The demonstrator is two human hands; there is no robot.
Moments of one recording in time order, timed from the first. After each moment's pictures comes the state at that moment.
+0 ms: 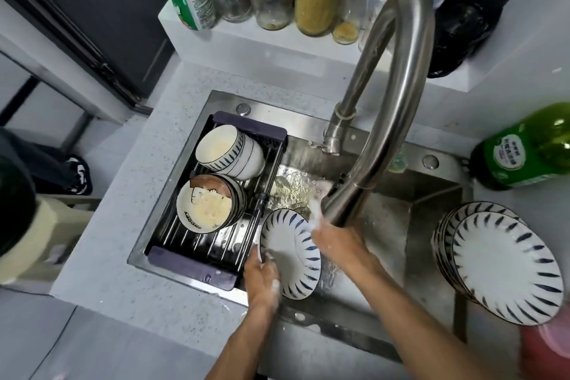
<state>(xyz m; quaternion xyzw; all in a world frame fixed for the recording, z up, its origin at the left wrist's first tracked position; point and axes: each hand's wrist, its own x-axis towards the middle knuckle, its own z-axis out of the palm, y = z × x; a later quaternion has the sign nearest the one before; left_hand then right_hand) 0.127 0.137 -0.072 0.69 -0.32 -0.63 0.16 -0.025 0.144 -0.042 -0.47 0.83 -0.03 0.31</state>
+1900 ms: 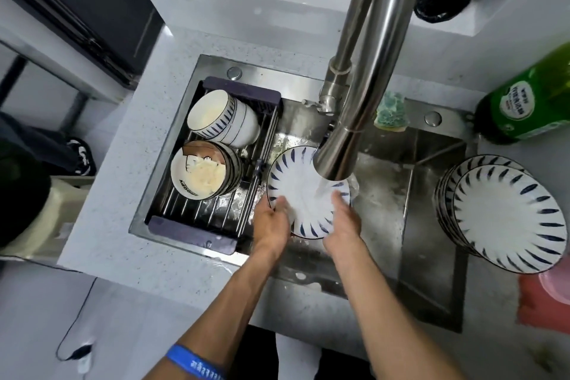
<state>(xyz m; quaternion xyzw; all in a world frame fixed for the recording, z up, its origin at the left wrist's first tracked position) 0.102 0.123 -0.058 0.67 -0.45 -0.58 0.09 0.007 0.173 -0.119 0.34 0.63 -0.58 0.40</state>
